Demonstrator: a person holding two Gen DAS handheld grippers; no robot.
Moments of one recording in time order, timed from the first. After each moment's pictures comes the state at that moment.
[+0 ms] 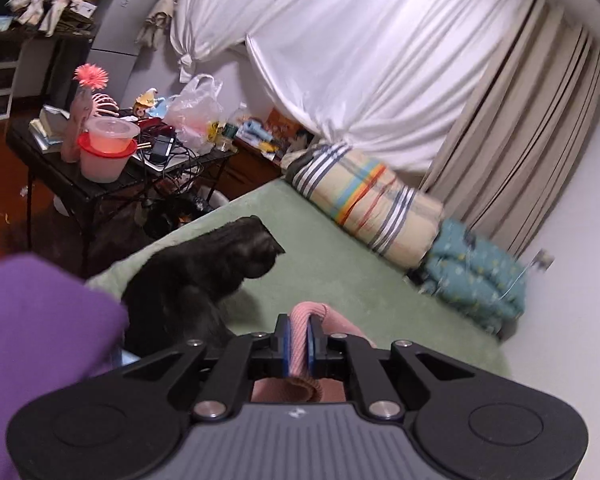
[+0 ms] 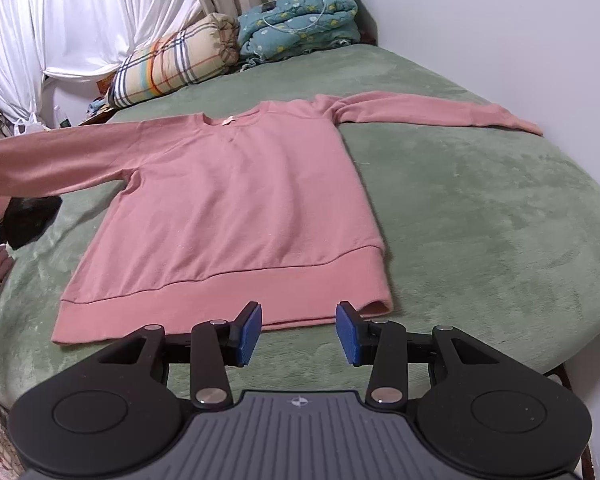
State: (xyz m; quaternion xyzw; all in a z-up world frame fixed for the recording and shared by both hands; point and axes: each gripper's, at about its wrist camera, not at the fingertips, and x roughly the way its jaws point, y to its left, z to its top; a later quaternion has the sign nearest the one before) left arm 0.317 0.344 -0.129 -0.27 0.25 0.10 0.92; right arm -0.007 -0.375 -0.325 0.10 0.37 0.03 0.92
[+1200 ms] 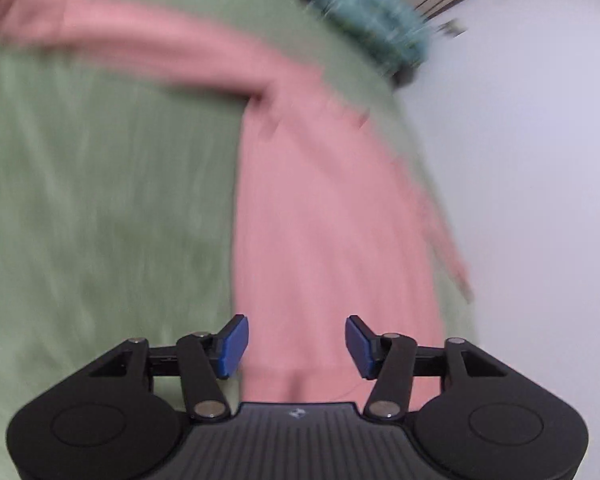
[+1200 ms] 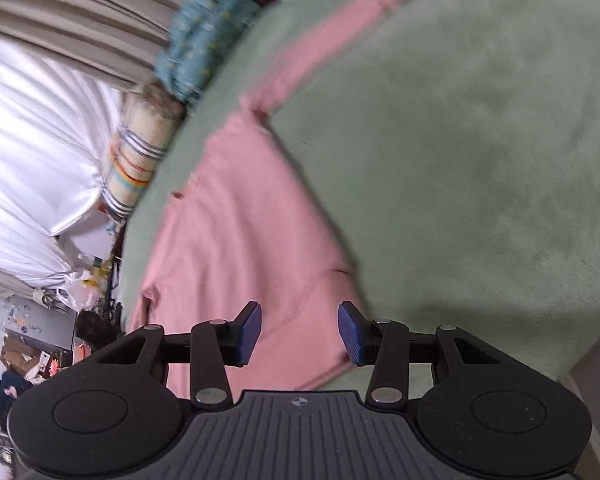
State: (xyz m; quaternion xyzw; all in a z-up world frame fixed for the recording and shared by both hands) left arm 0.234 0.099 -0.380 -0.34 0.52 -0.15 0.77; right arm 0.055 -0.510 -0.398 0.44 0.40 0.04 0.81
